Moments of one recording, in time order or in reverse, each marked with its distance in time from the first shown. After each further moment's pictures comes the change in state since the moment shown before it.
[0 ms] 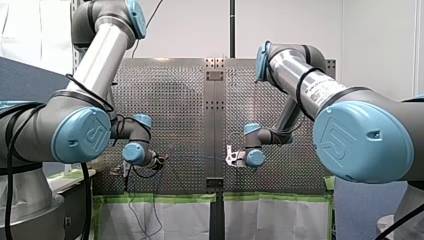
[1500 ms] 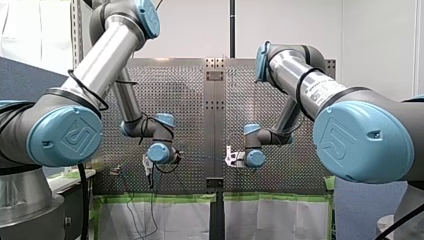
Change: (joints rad) left arm -0.210 -0.050 0.142 0.020 -0.257 -0.187; right arm 0.002 0.003 0.000 0.001 -0.018 0.008
